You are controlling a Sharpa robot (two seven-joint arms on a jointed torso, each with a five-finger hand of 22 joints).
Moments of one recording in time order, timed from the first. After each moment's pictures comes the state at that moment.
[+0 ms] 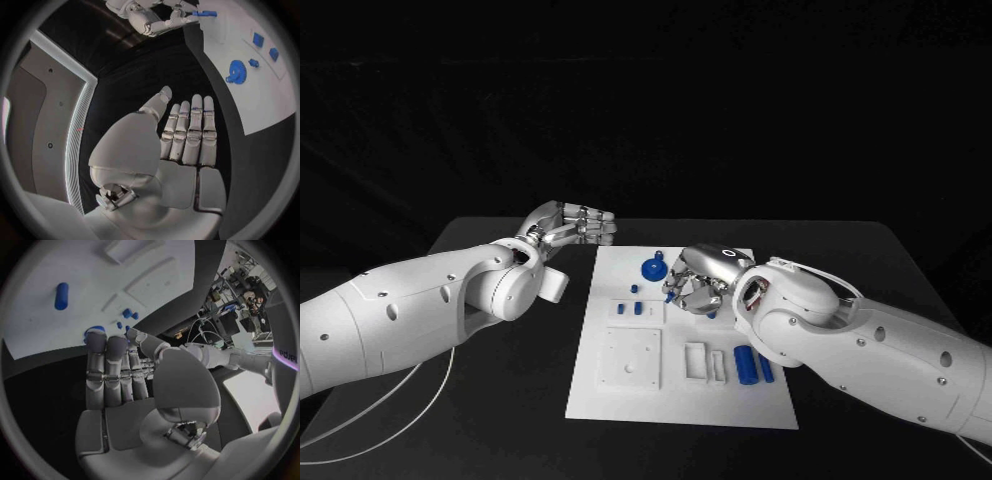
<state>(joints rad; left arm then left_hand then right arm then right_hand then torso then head) 1.28 -0.77 -0.10 1.33 -0.20 -0.28 0.34 1.36 -0.01 0.17 -0.18 0.12 1.04 0.15 0.07 0.06 1.10 0.14 0.06 0.06 1.20 0.10 0.06 0.07 0.05 1.00 0.08 0.07 0.39 0.98 -0.70 0.23 1.62 -1.70 -0.16 -0.27 1.25 -0.13 0.67 -0.23 0.18 1.27 0.08 0.06 0.07 1.36 0.03 0.06 0.06 1.43 -0.06 0.83 0.71 0.12 1.47 -0.08 0.43 1.30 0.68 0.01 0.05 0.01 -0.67</state>
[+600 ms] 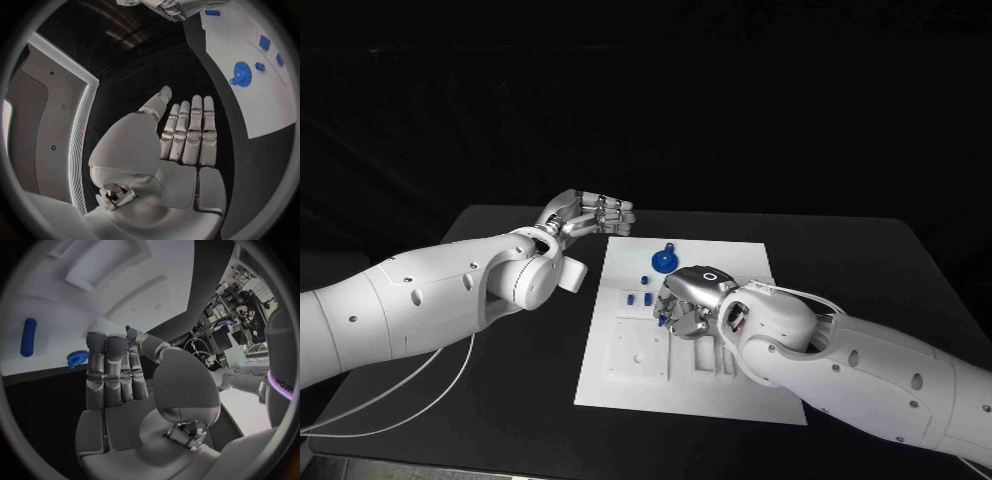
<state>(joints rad) 1.28 -0.75 -0.10 1.36 -0.21 -0.33 0.35 1.36 -0.01 0.17 -0.17 0.12 1.04 0.15 0.07 0.06 1.10 0.14 0.06 0.06 1.17 0.12 0.06 0.07 0.05 1.00 0.09 0.07 0.38 0.96 -0.62 0.14 1.58 -1.81 -0.14 -0.26 1.25 -0.13 0.67 -0.23 0.18 1.27 0.07 0.06 0.07 1.36 0.03 0.06 0.06 1.43 -0.06 0.83 0.71 0.12 1.47 -0.08 0.43 1.30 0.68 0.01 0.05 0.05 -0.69</state>
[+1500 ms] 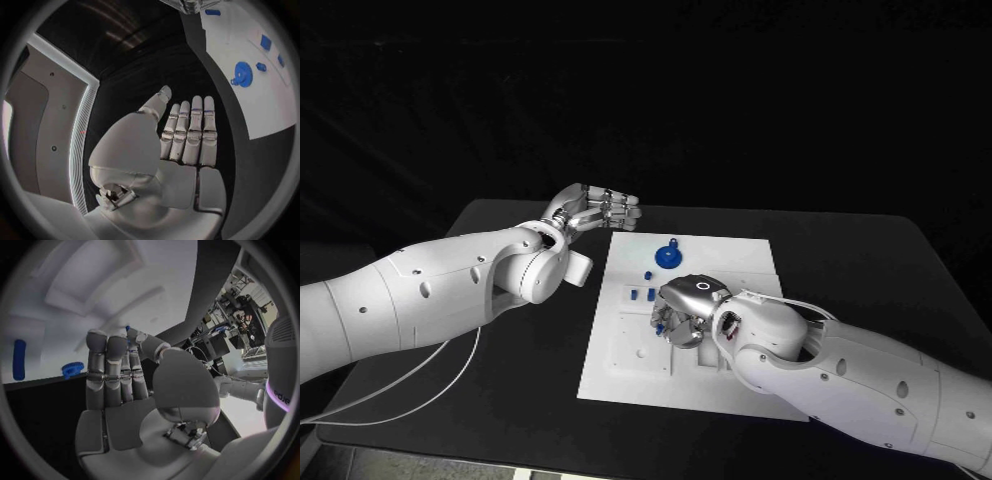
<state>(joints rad) 1.28 -0.75 -0.10 1.35 -0.21 -0.33 0.36 1.36 -0.01 0.17 -0.16 0.12 1.04 0.15 0.07 0.06 1.10 0.14 0.06 0.06 1.16 0.12 0.06 0.07 0.05 1.00 0.09 0.07 0.36 0.95 -0.59 0.10 1.55 -1.85 -0.13 -0.25 1.24 -0.12 0.67 -0.24 0.18 1.27 0.08 0.06 0.07 1.37 0.02 0.06 0.06 1.43 -0.06 0.83 0.71 0.12 1.46 -0.08 0.43 1.31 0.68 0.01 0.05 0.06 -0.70</state>
